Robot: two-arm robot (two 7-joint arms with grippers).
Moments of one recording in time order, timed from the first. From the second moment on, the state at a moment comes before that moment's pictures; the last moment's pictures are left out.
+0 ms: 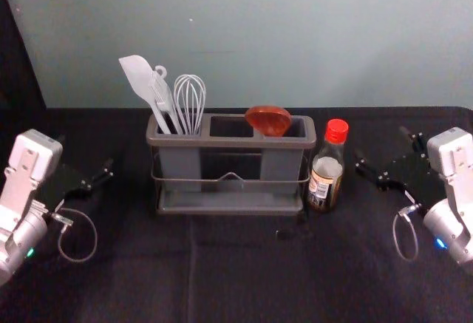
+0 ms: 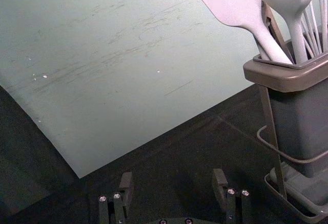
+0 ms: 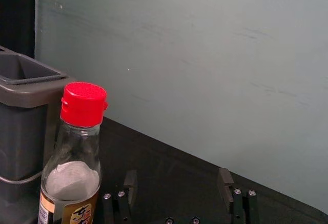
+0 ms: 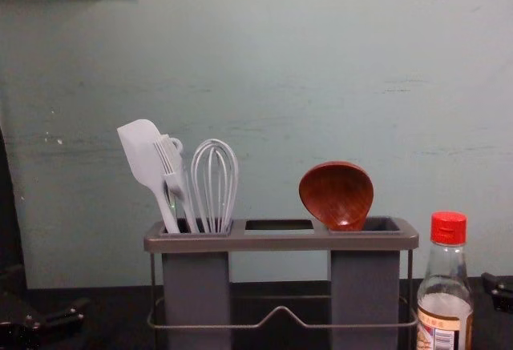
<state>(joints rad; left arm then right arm) -0.20 0.60 0.45 -1.41 -0.25 -0.12 0.03 0.16 0.31 -0.09 -1.33 -0.02 -0.21 0.25</state>
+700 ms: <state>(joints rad) -0.20 0.60 0.45 -1.41 -0.25 -0.12 0.03 0.13 0.32 -0.11 -1.39 -0.07 -0.17 0.22</state>
